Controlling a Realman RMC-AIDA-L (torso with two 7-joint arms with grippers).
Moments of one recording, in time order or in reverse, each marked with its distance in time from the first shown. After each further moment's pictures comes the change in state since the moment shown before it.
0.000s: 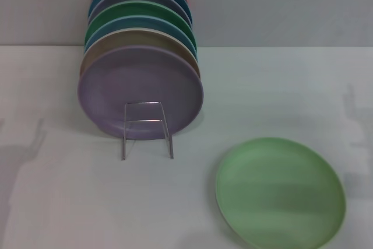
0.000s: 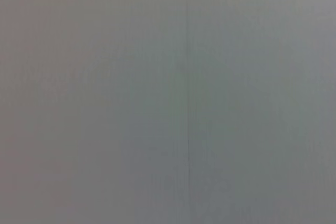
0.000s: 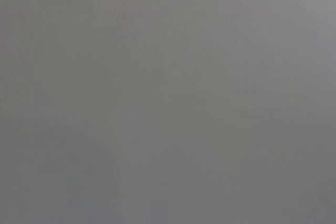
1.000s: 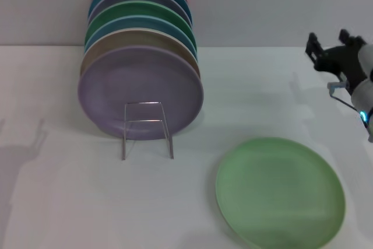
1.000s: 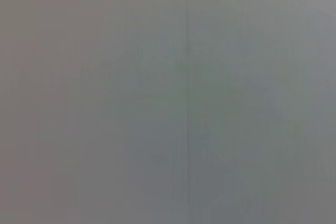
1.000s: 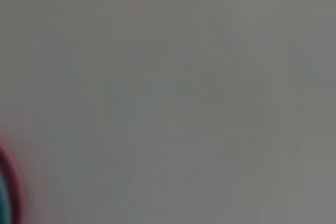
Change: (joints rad) left arm -0.001 -0.003 0.000 -0.002 0.000 -0.002 -0.001; right arm -0.114 -0.075 0.385 0.709 -0.001 1.114 -0.286
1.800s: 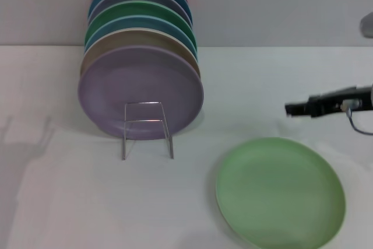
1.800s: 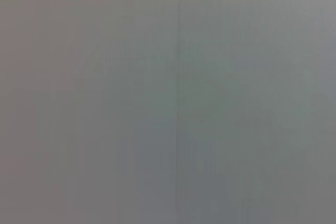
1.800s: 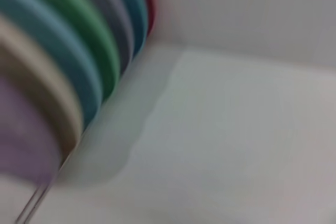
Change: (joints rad) left arm -0.011 0.000 0.016 -0.012 0.002 -0.003 -0.001; right arm 0.119 0.057 0.690 0.353 -0.453 1.554 0.163
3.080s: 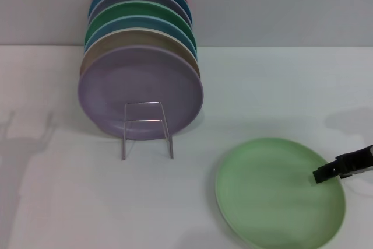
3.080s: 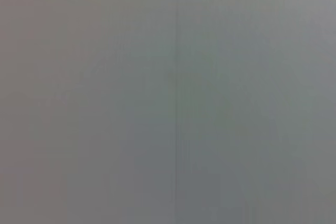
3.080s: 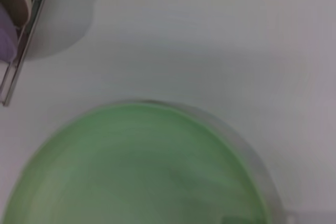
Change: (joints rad) left arm -0.026 0.000 -0.011 0.004 -0.008 -0.002 0.009; right arm 0.084 -0.010 0.175 -0.115 -0.146 0.388 0.095
